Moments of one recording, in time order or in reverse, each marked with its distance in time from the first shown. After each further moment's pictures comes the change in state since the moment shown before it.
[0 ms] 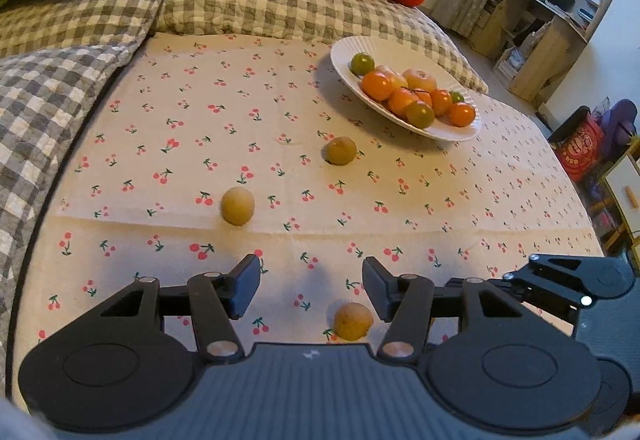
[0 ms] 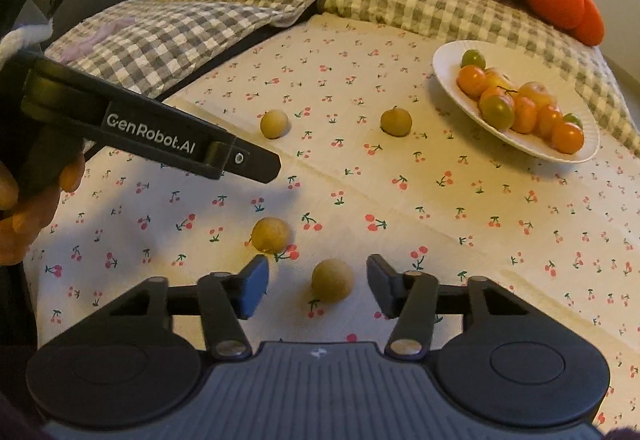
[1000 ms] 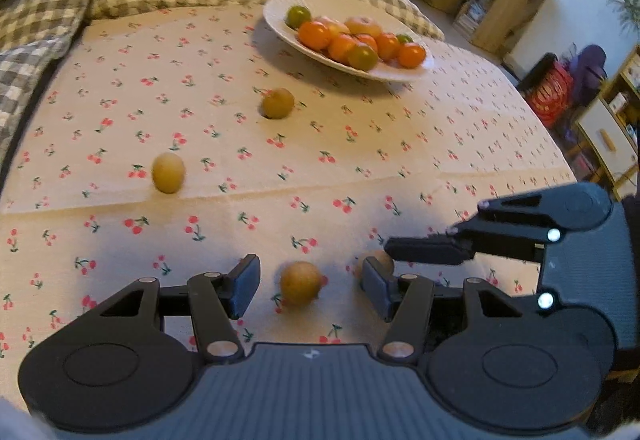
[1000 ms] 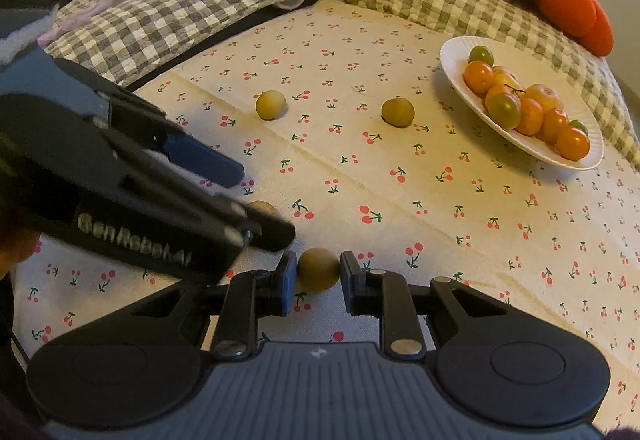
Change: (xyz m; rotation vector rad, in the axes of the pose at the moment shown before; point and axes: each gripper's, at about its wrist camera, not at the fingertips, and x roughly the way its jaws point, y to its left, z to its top) left arm 0.019 -0.027 -0.016 0.130 0.087 -0.072; right arm 0.010 0.001 -0.001 -0.075 0.038 -0.030
